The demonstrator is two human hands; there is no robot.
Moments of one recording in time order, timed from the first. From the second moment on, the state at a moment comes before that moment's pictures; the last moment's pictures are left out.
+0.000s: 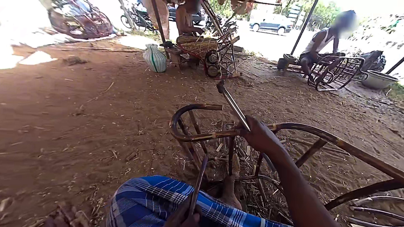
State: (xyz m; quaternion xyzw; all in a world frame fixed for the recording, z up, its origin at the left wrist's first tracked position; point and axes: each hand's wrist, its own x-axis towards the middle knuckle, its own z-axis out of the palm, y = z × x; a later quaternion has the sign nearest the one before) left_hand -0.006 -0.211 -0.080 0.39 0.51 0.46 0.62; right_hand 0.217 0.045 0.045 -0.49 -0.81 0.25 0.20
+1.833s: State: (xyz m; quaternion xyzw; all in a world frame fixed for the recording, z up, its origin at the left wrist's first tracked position) left_hand 0.070 -0.015 -0.057 0.31 0.40 0.70 0.51; right_hand 0.287 -0.162 0.046 -0.35 -0.68 0.39 0.51
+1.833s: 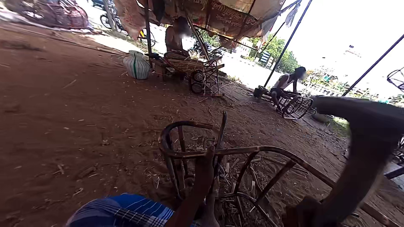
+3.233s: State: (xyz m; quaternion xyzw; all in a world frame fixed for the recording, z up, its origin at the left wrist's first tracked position) left_hand 0.076 -0.013 -0.055 0.34 0.52 0.68 0.39; right_hand 0.287 -0.137 -0.012 -0.46 -0.70 0.36 0.41
